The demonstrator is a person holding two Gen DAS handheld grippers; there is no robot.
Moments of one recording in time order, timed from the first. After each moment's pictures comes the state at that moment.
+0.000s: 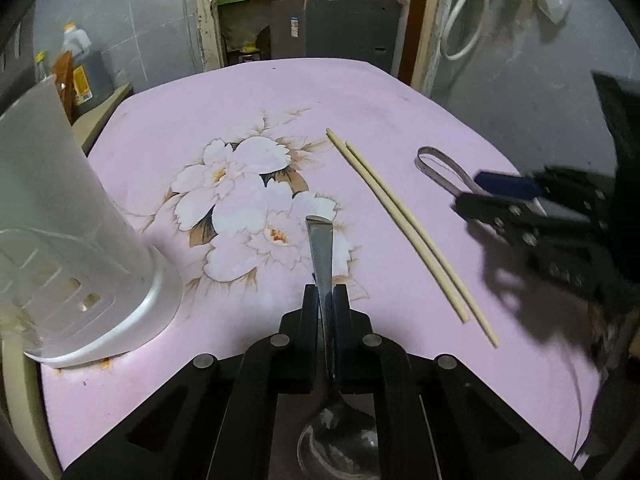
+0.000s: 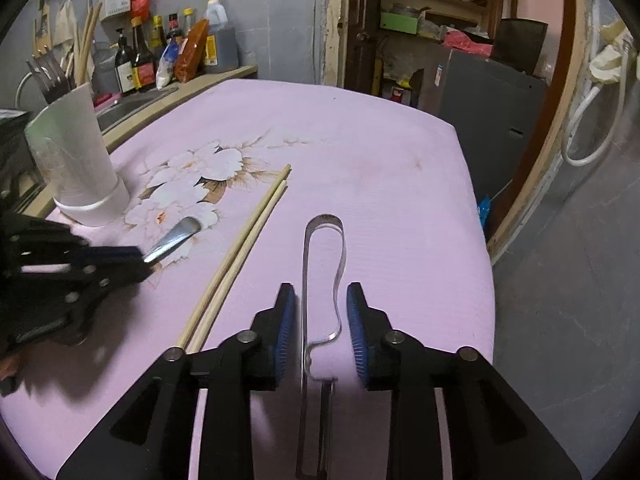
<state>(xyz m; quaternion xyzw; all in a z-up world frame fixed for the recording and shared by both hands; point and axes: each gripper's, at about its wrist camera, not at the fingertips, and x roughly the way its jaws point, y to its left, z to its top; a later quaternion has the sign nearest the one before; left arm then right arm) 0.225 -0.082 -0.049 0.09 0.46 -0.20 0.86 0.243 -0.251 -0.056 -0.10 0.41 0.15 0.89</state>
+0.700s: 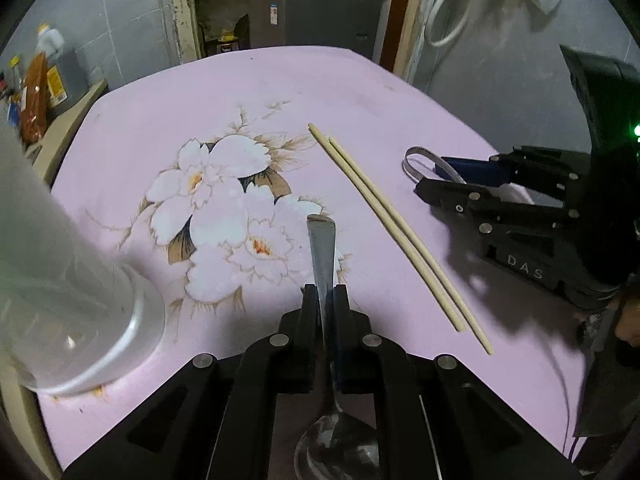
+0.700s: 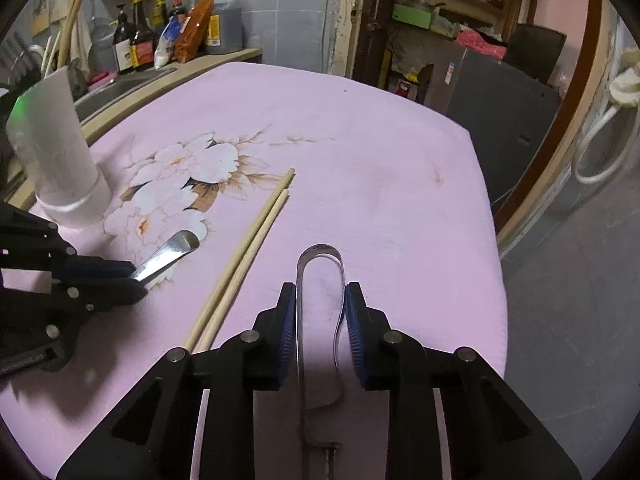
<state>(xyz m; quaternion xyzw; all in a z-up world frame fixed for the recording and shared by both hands) 0.242 -0.083 -0.056 0.08 0.48 -0.23 0.84 0.260 -0.235 -0.061 -0.14 0.42 0.15 0.89</state>
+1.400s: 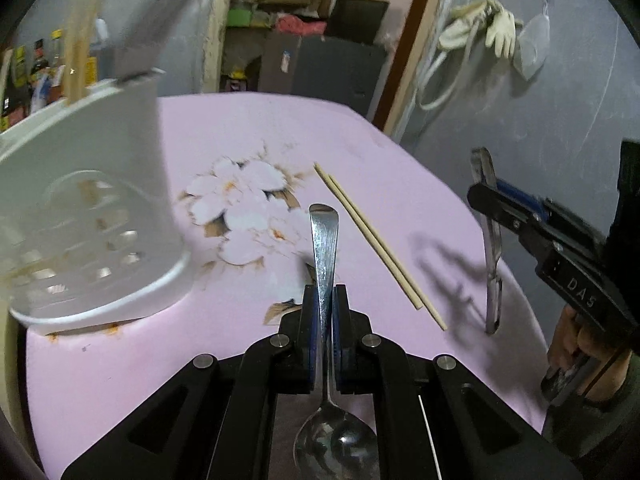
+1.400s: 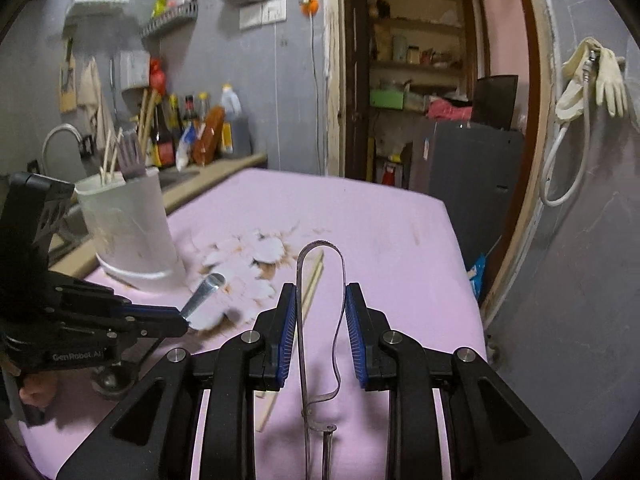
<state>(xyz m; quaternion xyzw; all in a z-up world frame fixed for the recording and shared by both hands) 0.184 -0.042 -0.023 -0.01 0.40 -0.25 0.88 0.169 -0.236 -0.009 -0.04 0.25 0.15 0.96</state>
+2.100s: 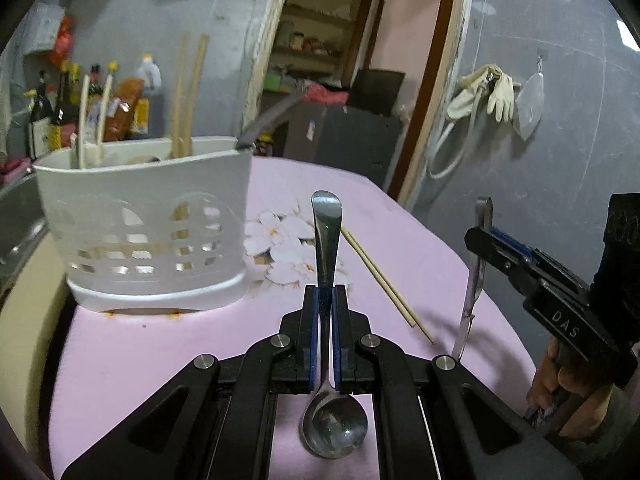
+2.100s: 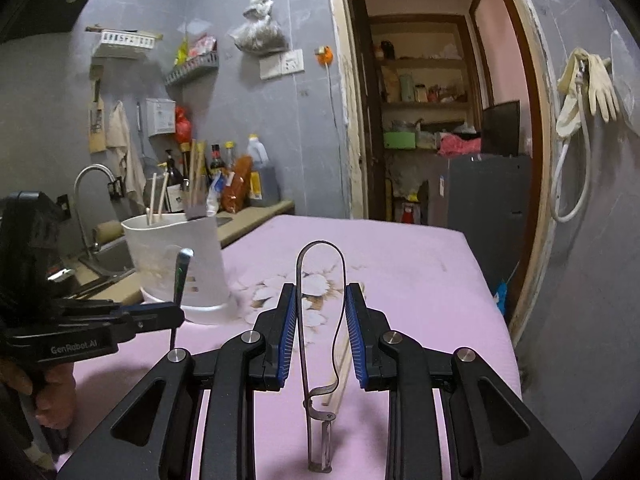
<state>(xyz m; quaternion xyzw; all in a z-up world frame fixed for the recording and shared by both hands) 0.119 -0.008 -0.003 -0.05 0.28 -0.21 0.94 0.125 -0.218 -0.003 -0.01 0.17 0.18 0.97</state>
